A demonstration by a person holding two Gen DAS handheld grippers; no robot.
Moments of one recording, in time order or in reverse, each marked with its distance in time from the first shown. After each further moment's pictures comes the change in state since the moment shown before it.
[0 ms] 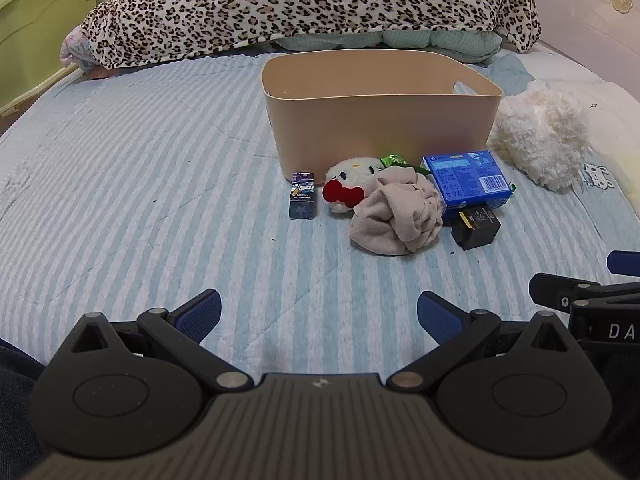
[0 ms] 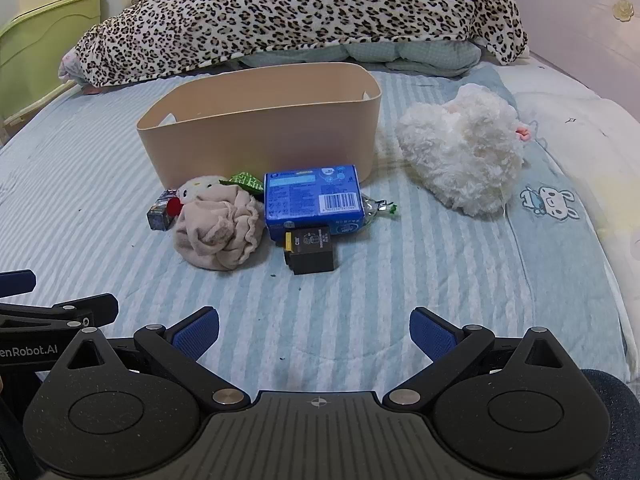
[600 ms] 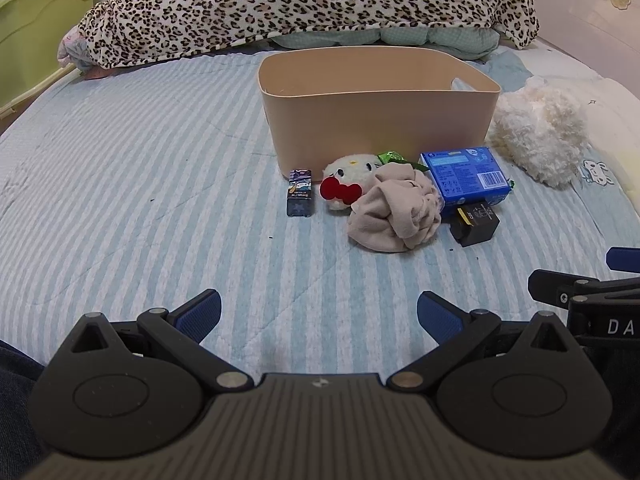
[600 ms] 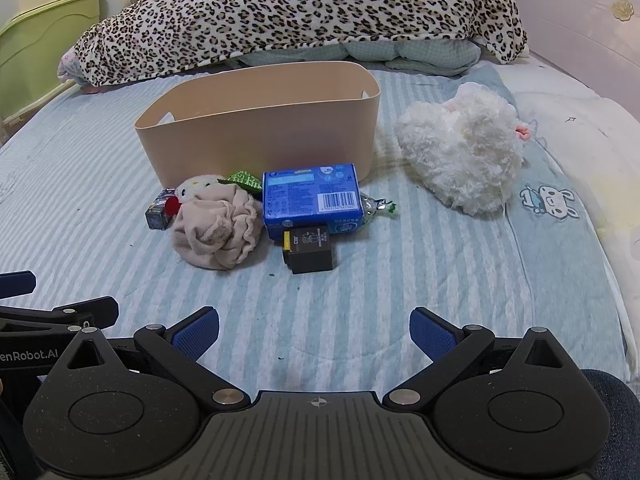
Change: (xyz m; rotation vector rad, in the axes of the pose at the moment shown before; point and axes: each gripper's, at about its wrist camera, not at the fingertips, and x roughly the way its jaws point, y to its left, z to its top) left arm 0.000 -0.002 -0.001 0.005 0.003 0.000; right arm 0.000 -0.001 0.000 -0.003 0.003 -0.001
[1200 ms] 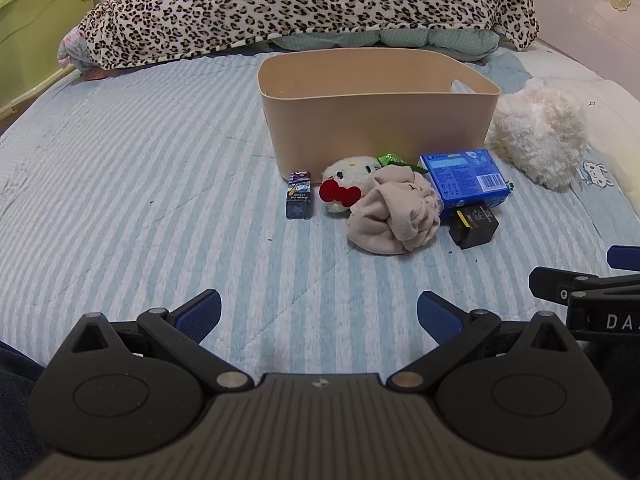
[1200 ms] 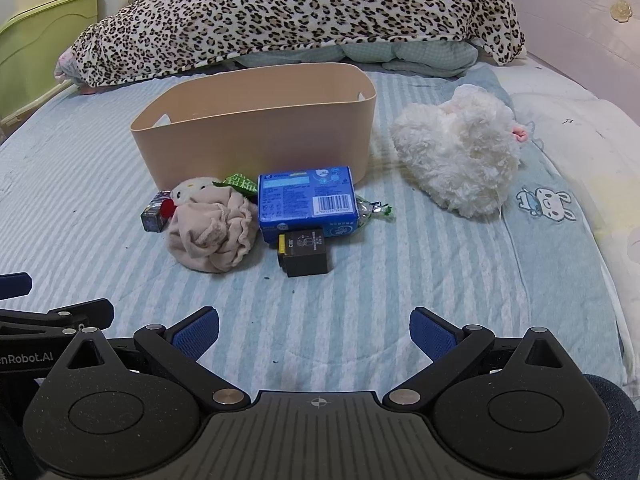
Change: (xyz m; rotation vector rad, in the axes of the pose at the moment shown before) left arm -0.001 -0.002 0.001 -0.001 -0.006 0.001; right arm 0.003 -0.003 0.003 -0.004 -0.002 -0.009
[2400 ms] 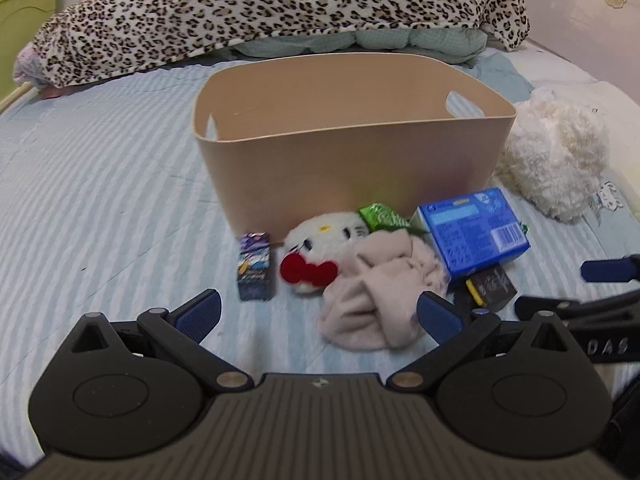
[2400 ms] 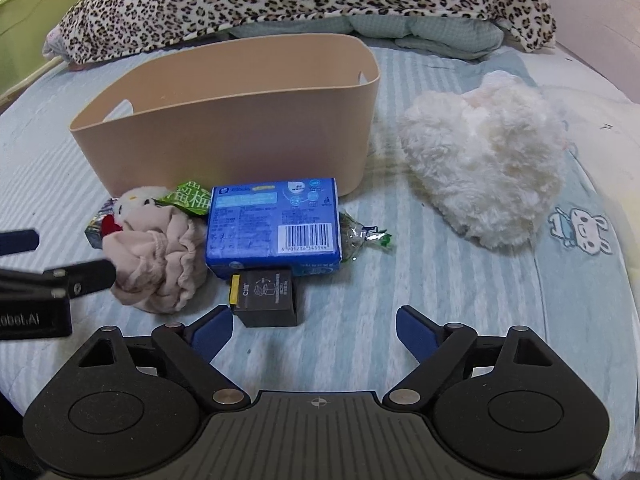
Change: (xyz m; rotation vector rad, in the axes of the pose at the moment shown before) left arm 0.088 -0.012 0.060 0.039 -0.005 -0.084; right arm 0.084 -0.025 0.049 -0.054 0.091 0.024
